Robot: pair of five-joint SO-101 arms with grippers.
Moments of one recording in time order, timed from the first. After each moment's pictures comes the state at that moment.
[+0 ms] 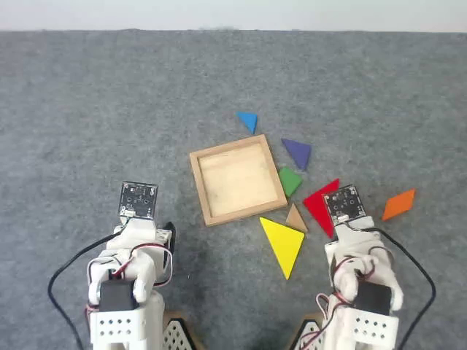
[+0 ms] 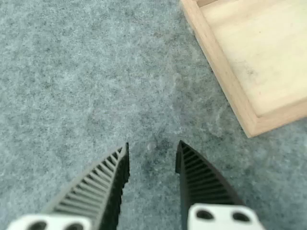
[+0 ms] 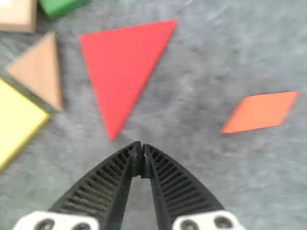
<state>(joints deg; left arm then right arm) -9.5 -103.1 96.9 72.0 -4.0 7.5 -102.4 95.0 68.5 29.1</state>
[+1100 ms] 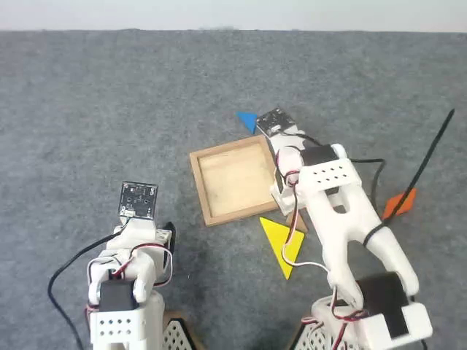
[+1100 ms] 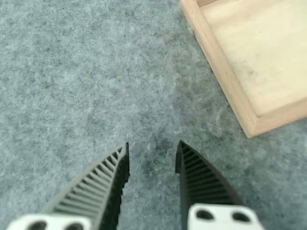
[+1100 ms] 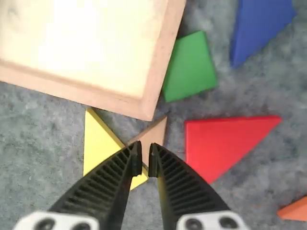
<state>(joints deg) -9.5 -103.1 96.9 72.0 -4.0 -19.6 -9.1 30.5 68.9 14.0</state>
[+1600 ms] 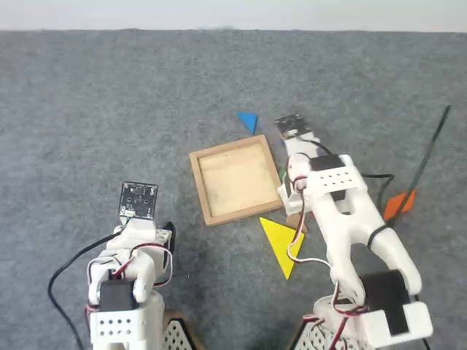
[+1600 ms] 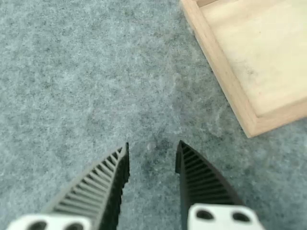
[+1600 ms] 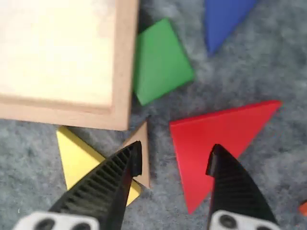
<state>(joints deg) -9.5 -103.1 96.9 72.0 -4.0 -15.7 -7.9 37.5 59.8 7.3</state>
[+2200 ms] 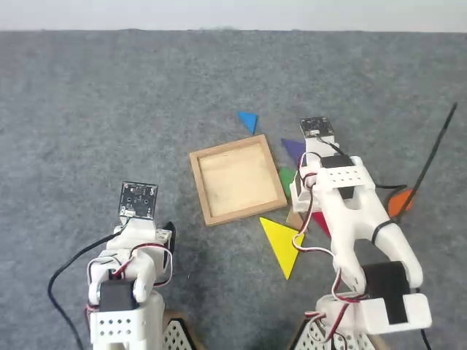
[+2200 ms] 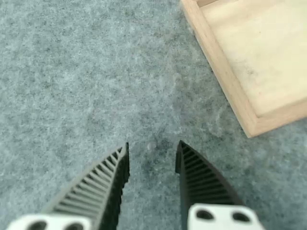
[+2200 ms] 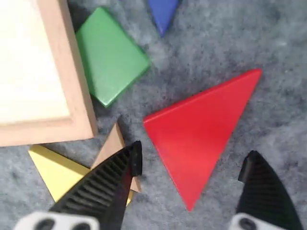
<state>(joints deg) -9.5 -103.1 96.9 72.0 -4.0 -11.2 -4.7 38.3 58.2 -0.9</state>
